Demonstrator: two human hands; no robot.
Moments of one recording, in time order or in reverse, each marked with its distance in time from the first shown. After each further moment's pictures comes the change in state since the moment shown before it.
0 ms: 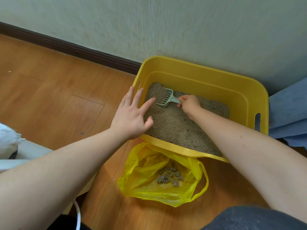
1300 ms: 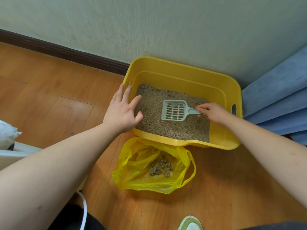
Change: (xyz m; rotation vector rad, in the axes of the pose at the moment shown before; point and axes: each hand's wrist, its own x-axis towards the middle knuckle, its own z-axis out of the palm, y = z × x) left_hand -0.003 0.000 -0.004 -0.030 -0.037 -0.016; right_hand -0.070 0.054 -0.130 -0.391 -0.136 -0.181
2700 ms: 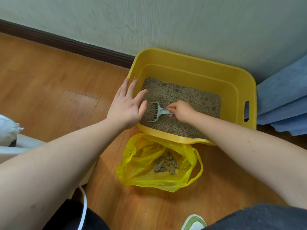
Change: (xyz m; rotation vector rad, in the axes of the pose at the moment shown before) left_hand 0.000 0.000 0.004 -0.042 0.046 -0.001; right_hand 0.029 -0.078 0.098 -0.135 -0.122 -0.065
